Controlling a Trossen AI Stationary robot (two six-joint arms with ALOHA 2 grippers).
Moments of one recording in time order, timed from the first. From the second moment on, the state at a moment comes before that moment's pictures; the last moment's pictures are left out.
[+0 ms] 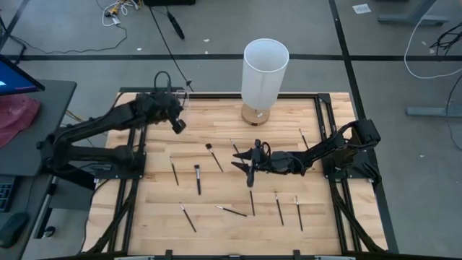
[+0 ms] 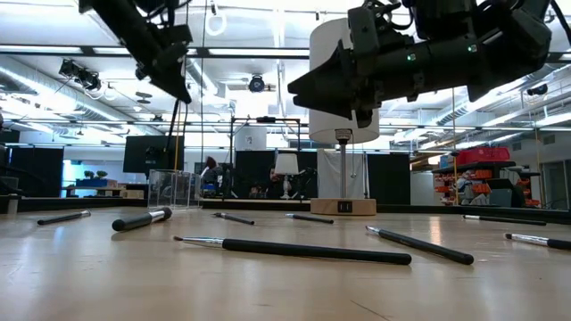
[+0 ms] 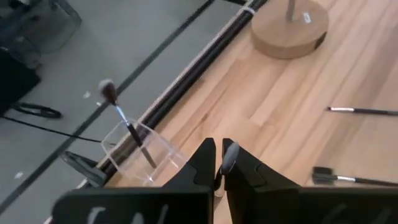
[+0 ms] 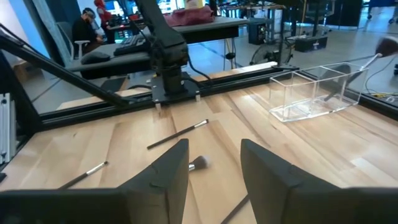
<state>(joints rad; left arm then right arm) 0.48 1.00 0.86 -0.57 -0.29 0.01 0.20 1.71 0.63 0.95 0.39 0.18</state>
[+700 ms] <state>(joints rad) 0.69 1.26 0.81 -0.49 -0.08 0.10 0.20 1.71 0.63 0.96 0.38 0.22</state>
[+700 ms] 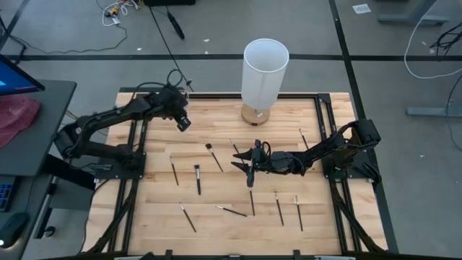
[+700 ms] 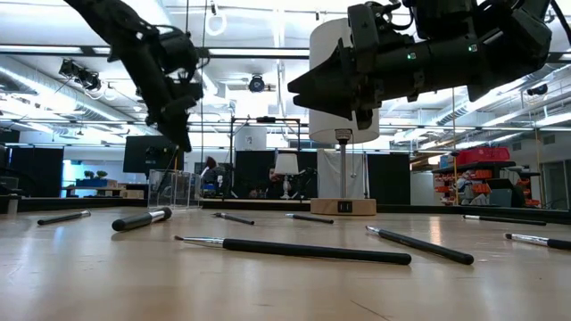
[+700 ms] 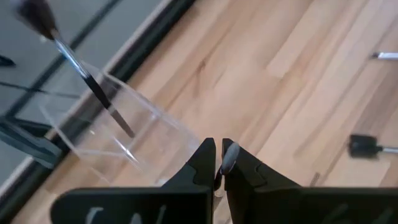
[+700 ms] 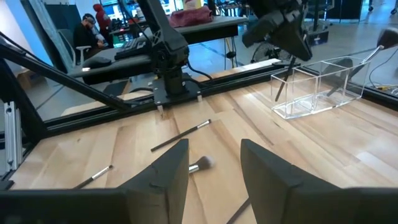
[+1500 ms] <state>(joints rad) 0.72 1.31 0.81 -0.49 -0.05 0.09 0.20 1.71 0.63 0.96 0.38 0.23</state>
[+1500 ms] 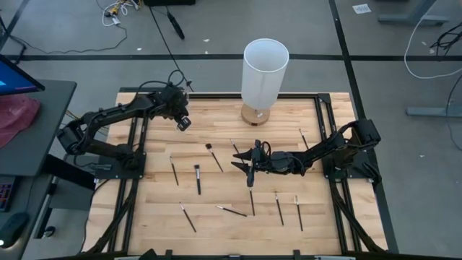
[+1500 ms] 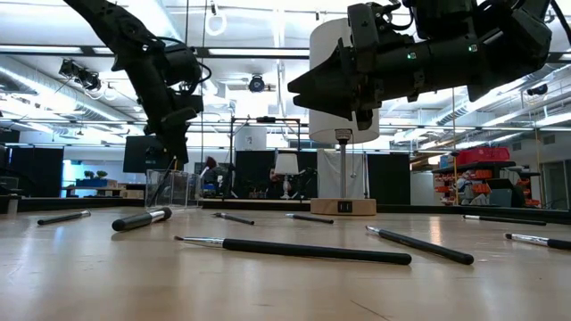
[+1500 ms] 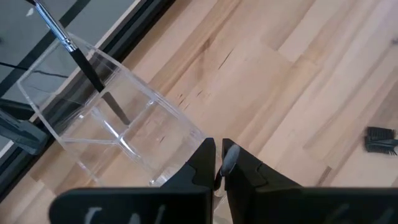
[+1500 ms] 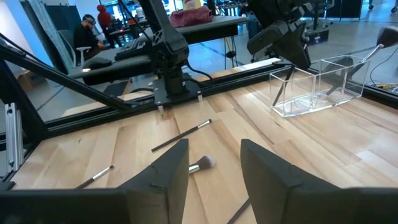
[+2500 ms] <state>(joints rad) 0.72 1.33 0.93 -0.62 -0.07 0.08 0.20 1.71 0.63 0.96 0.38 0.23</state>
